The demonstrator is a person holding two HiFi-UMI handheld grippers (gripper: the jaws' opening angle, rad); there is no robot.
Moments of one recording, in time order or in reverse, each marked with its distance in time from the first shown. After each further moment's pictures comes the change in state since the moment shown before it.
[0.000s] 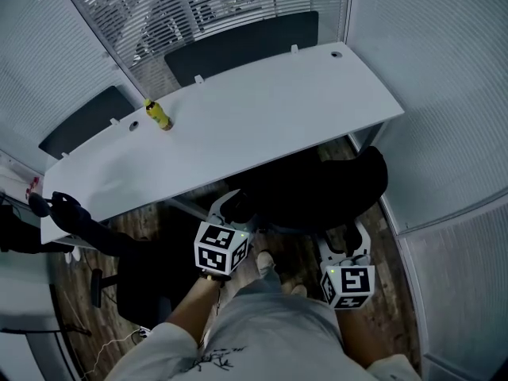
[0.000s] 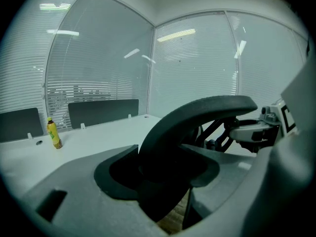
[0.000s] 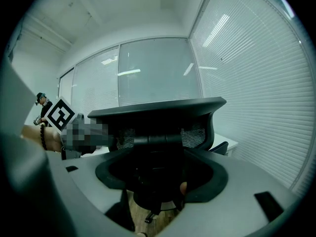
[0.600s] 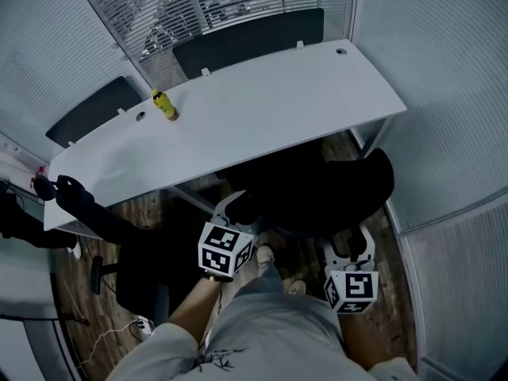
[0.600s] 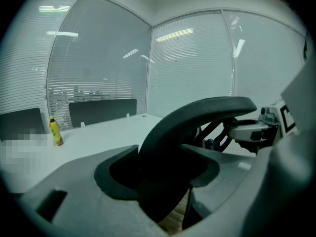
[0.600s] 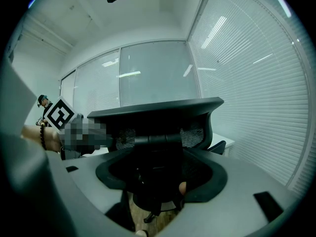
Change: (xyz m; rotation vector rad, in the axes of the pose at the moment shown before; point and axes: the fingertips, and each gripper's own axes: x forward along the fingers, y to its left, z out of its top) left arm -0.023 -0.043 -0.014 0.009 0.003 0.005; right arm -0.047 -0.009 -0.013 0.010 -0.017 0.004
